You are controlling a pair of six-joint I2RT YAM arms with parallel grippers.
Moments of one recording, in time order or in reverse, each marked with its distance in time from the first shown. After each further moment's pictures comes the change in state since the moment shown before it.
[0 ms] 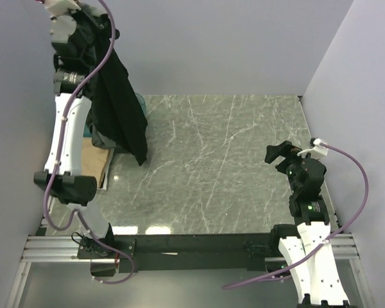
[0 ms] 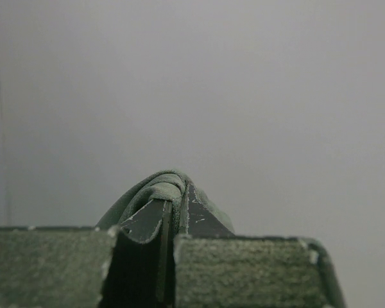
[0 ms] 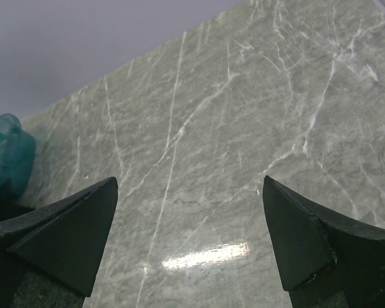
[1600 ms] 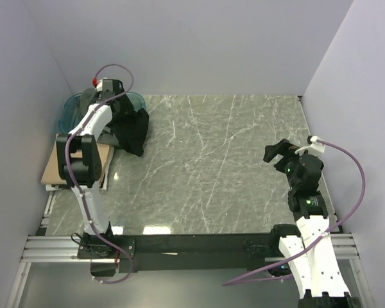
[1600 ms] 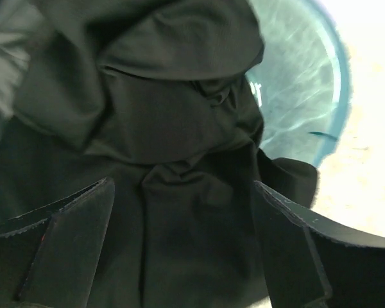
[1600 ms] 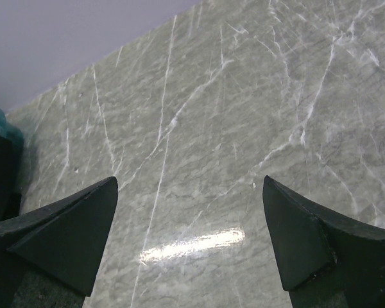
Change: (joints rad) left arm 0.082 0.255 -0.586 -0.336 0.064 -0.296; right arm 0.000 0.060 -0.001 0.010 0.002 0.001
